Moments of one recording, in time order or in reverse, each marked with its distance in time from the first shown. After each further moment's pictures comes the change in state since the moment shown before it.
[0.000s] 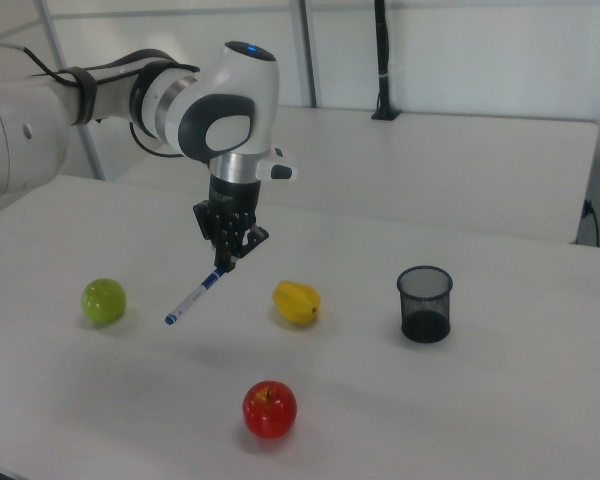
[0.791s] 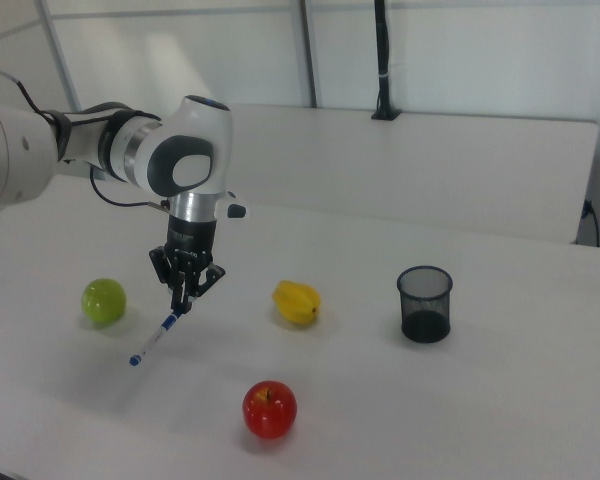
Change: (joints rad) arm 0.148 0.012 0.001 -0.165 -0.057 0.044 -0.050
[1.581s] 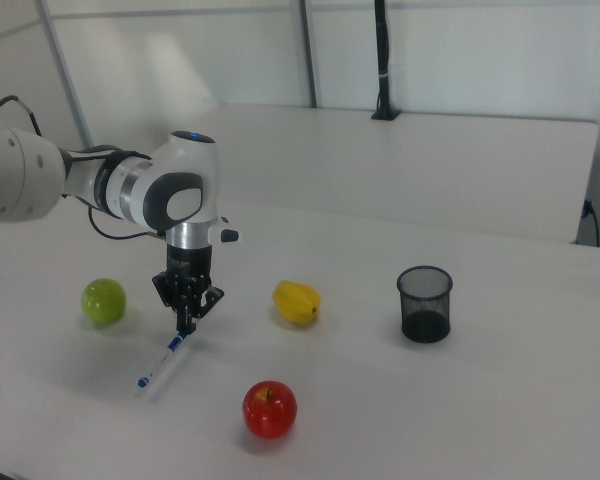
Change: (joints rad) arm 0.059 0.058 -0.001 -0.082 -0.043 0.201 0.075
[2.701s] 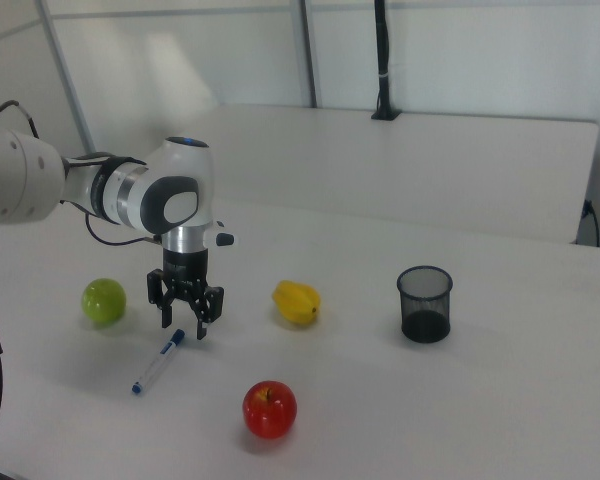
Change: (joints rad) arm 0.022 0.017 -0.001 -0.002 -0.025 0.007 0.036
